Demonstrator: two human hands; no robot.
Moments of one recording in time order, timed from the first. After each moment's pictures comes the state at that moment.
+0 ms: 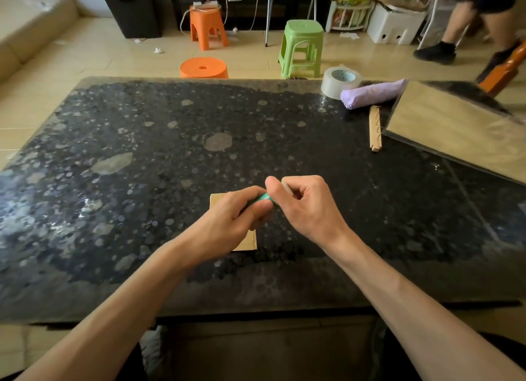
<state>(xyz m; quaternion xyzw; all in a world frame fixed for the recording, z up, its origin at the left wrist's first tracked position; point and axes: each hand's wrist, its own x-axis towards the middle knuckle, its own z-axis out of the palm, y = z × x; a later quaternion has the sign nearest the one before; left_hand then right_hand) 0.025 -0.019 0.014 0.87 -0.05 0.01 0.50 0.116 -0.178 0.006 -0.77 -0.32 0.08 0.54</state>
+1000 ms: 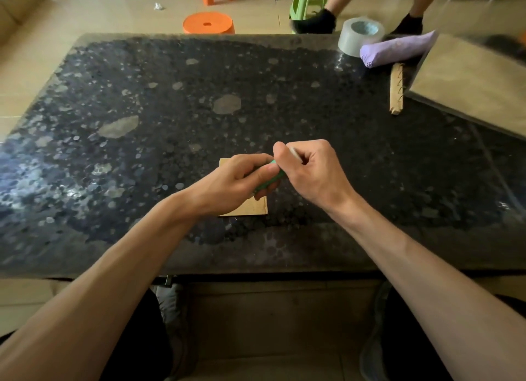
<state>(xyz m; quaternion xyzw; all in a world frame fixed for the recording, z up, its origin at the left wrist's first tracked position) 0.026 -0.004 0.009 0.85 -0.08 -0.05 0.53 0.117 -0.169 -0.011 -0.76 -0.34 0.08 0.54</state>
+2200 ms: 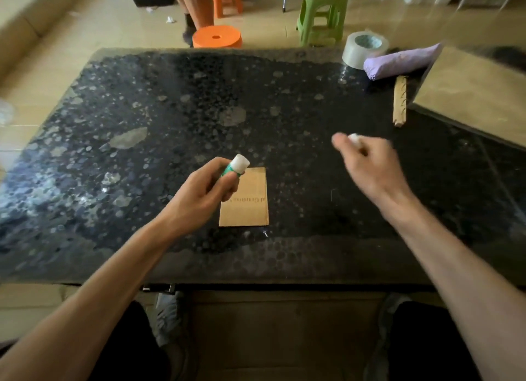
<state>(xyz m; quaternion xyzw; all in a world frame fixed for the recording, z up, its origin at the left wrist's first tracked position) -0.003 0.031 -0.010 0.87 0.05 0.07 0.49 0.160 -0.225 0.023 -0.87 -0.12 0.08 0.47</state>
